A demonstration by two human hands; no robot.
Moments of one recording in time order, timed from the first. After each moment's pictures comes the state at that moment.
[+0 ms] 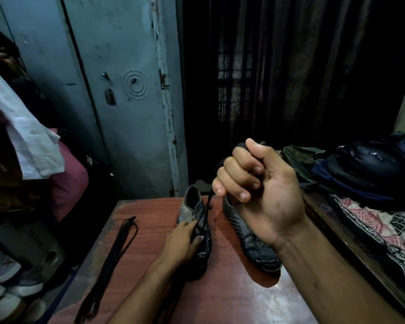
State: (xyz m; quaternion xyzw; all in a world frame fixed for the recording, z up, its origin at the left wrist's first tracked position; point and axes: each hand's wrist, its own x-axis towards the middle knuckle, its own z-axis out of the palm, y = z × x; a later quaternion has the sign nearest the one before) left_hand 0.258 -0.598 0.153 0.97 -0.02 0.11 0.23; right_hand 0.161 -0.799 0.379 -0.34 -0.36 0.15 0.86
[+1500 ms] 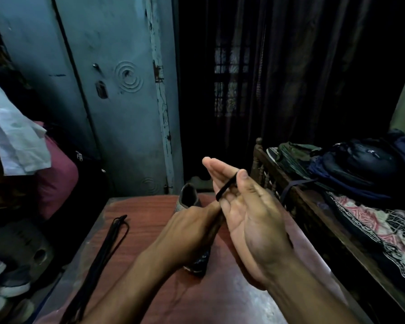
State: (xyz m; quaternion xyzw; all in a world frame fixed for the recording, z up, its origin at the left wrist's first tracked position) left_hand 0.190 -0.648 0.273 0.92 -0.26 0.23 0.20; right_hand 0.168 -0.791 0.321 -0.43 -0.29 0.03 0.85
